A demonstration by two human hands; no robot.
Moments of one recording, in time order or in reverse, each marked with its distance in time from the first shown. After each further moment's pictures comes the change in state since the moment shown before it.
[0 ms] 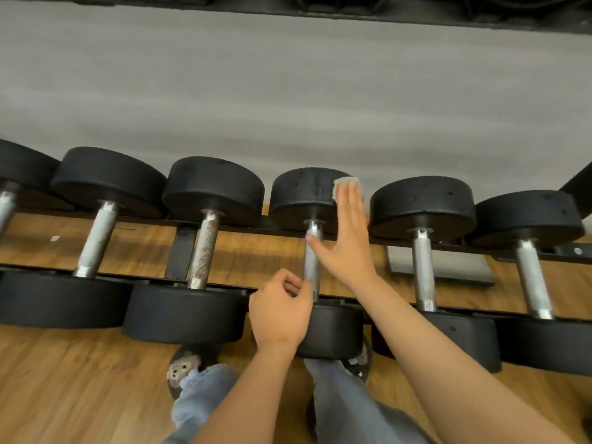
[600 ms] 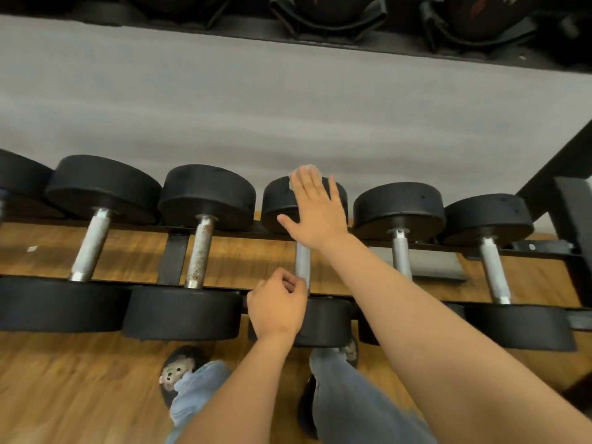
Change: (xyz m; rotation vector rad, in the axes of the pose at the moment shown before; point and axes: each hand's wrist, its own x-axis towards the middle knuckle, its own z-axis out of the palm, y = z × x) left_hand 0.005 -0.001 0.001 0.108 -0.031 0.079; right_hand 0.052 -0.048 -0.018 -0.646 -0.280 -0.078
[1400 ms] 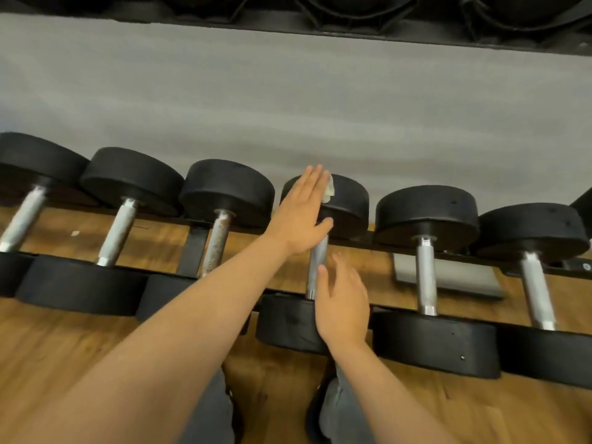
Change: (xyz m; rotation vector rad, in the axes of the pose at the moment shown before) left_hand 0.122 0.049 -0.018 0.392 -0.190 0.686; right_hand -0.120 -0.034 0.051 0.717 0.245 0.453
